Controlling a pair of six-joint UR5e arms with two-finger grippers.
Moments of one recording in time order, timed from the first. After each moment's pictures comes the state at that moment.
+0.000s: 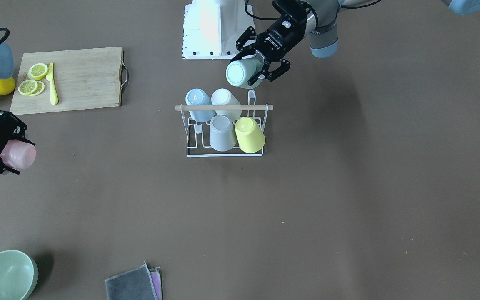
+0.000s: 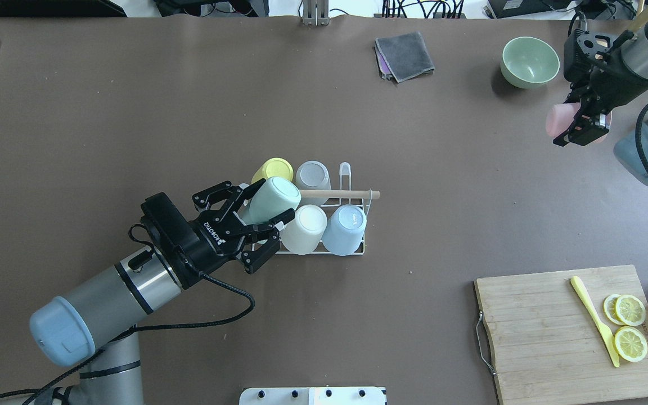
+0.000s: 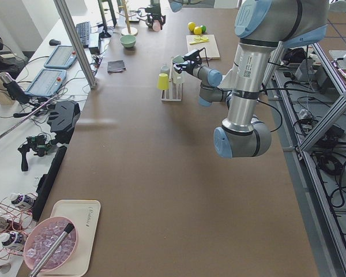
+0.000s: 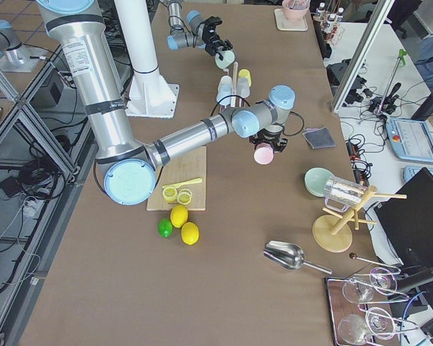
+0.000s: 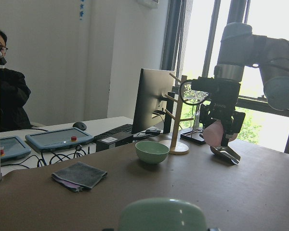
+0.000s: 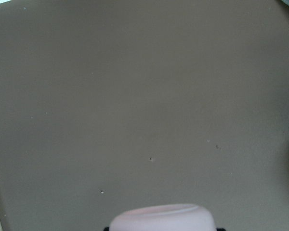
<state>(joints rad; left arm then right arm) -0.25 -1.92 -1.74 -3.08 -1.11 -0.41 1.14 -1.28 1.69 -1.47 2.40 -0.65</state>
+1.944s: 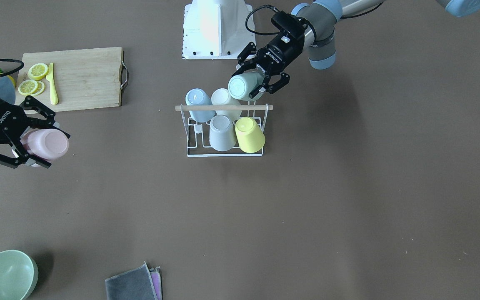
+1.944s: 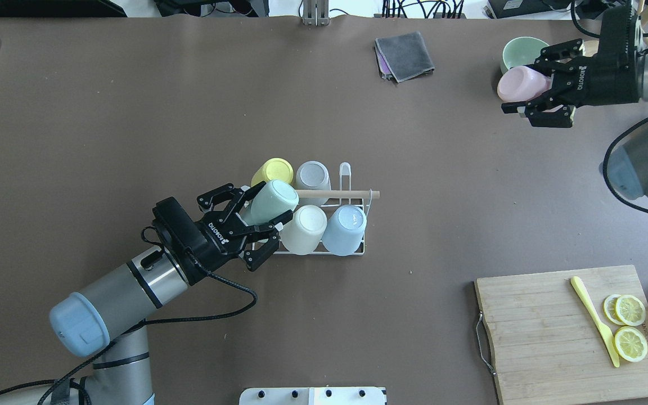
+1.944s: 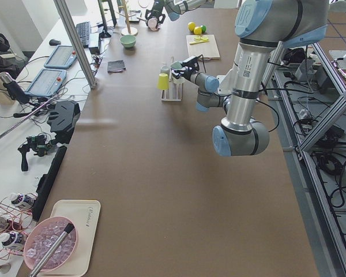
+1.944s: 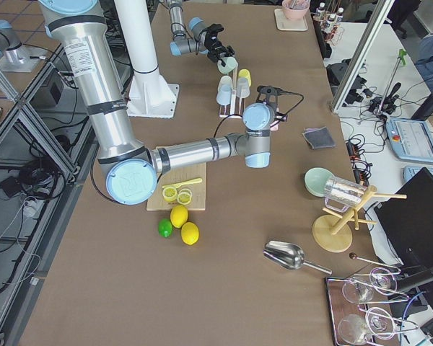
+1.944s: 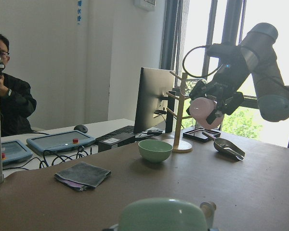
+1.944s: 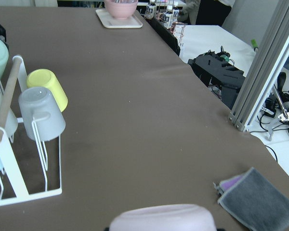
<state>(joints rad) -0.26 -1.94 -1.63 -3.17 -1.11 -0.37 1.06 -1.28 1.46 -0.04 2.28 0.24</state>
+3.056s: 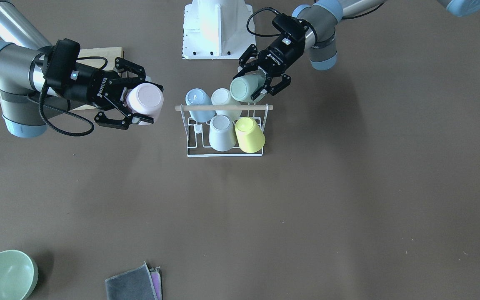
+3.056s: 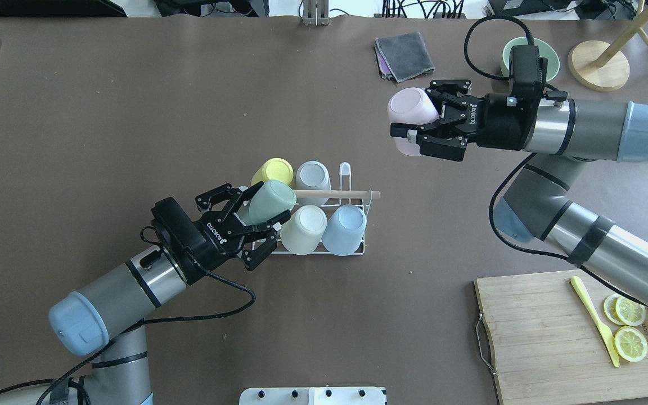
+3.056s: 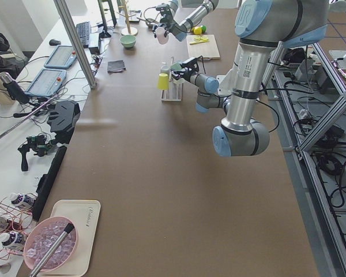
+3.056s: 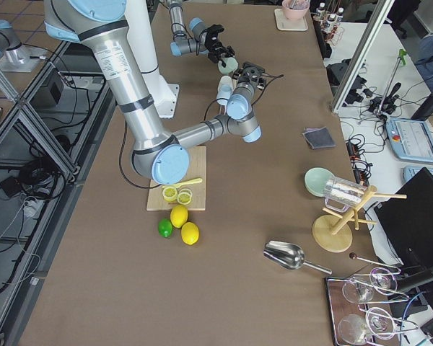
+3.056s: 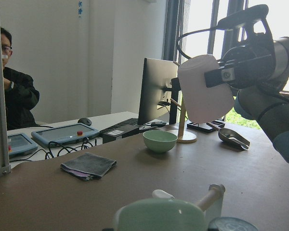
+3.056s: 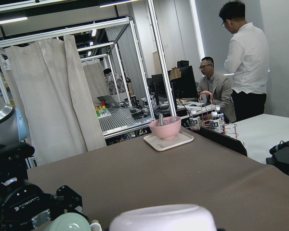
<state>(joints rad) -0.26 -1.94 -1.62 -3.17 -1.11 -0.37 0.79 -1.09 1.36 0.38 2.00 0.71</state>
